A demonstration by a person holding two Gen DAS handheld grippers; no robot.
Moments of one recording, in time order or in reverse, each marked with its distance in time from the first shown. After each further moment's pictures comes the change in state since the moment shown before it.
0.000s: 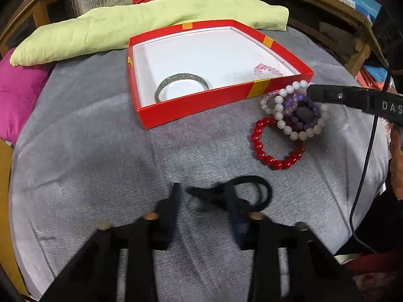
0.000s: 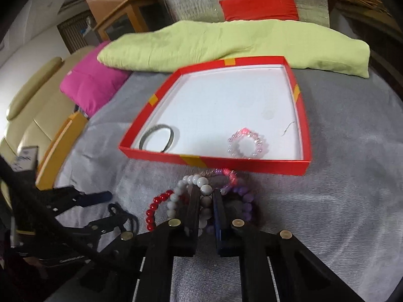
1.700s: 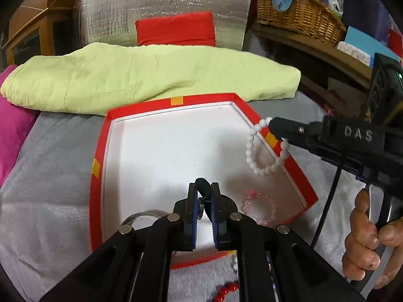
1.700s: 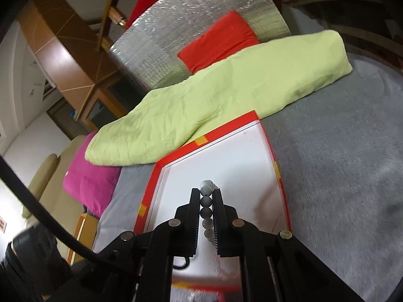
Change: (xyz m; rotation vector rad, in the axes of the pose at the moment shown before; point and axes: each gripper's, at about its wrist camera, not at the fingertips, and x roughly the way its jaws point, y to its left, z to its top) left arm 0.029 -0.029 0.121 -0.108 -0.255 -0.004; right arm 0.019 -0.070 0.093 0.351 -0.281 0.099
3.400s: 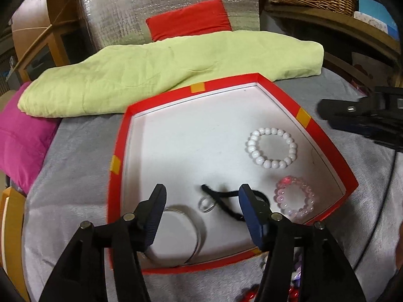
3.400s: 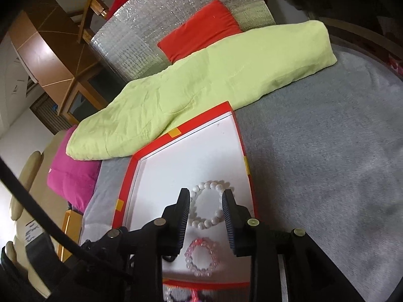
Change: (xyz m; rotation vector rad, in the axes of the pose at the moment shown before) left arm 0.013 -0.007 -0.006 0.082 0.046 0.220; right arm -0.005 -0.018 0.005 0.005 0.072 -0.096
